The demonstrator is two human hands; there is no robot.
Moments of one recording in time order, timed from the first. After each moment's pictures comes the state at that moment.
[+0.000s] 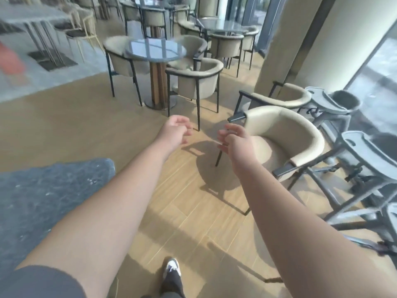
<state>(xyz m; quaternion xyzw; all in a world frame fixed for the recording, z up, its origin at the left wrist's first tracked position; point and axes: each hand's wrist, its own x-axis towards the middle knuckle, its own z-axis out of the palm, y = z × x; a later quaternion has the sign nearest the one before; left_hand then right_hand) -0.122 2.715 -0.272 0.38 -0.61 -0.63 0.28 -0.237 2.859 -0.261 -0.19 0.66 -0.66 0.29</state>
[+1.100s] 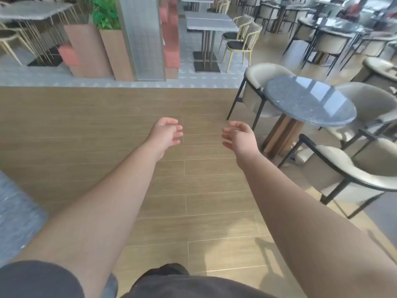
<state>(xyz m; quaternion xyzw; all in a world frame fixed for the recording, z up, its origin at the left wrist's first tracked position) -0.132 2.018 -0.265 0.63 -0.34 -0.47 0.51 -0.344 2.006 -0.265 -0.40 0.55 -0.49 0.54</state>
